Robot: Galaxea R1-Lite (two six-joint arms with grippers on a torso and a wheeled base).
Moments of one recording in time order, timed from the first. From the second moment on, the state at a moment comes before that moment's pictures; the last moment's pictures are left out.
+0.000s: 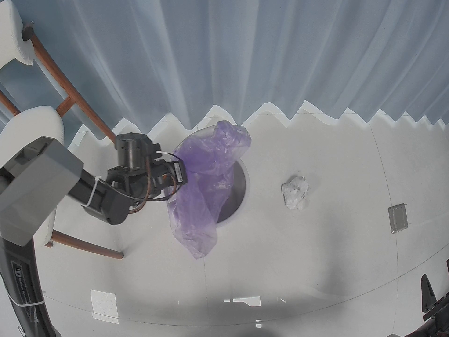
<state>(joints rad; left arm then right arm) -0.33 2.18 -1.16 -0.75 -0.10 -0.31 0.00 0.02 -0.02 0.00 -0.01 0.03</state>
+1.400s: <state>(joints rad) -0.48 2.53 -1.72 -0.34 0.09 -0.34 0.00 0.02 -0.02 0.00 -0.01 0.03</state>
